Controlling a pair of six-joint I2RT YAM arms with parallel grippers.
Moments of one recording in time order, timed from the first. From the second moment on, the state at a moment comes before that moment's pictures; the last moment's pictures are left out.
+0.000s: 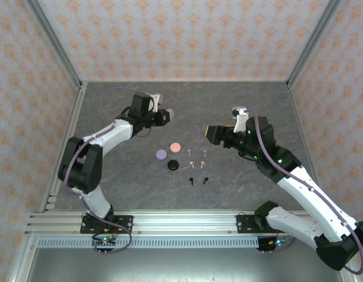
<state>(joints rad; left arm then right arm) -0.29 1.75 1.18 -0.14 0.36 -0.40 0.59 0.90 0.97 -0.46 -0.12 0.55</state>
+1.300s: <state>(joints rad) -0.23 2.12 1.46 -0.34 0.50 -0.41 0.59 0.94 0.97 -0.56 -0.10 0.54</state>
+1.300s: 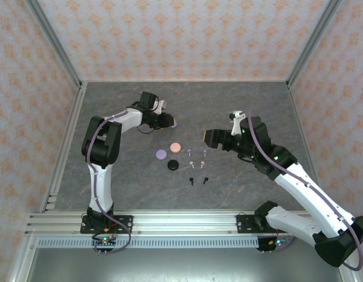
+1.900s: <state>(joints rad) -0.15 1.79 1.23 -0.34 0.42 -0.39 0.59 1.06 1.01 -0.63 -0.08 0.50</state>
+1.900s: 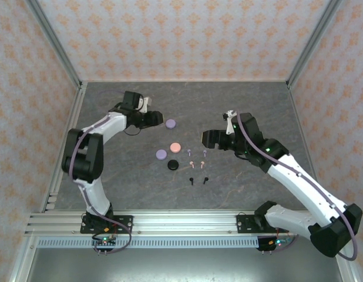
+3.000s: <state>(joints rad) -0.09 0.72 0.81 -0.49 -0.17 -0.45 0.94 2.17 1.81 -0.83 0.02 0.28</state>
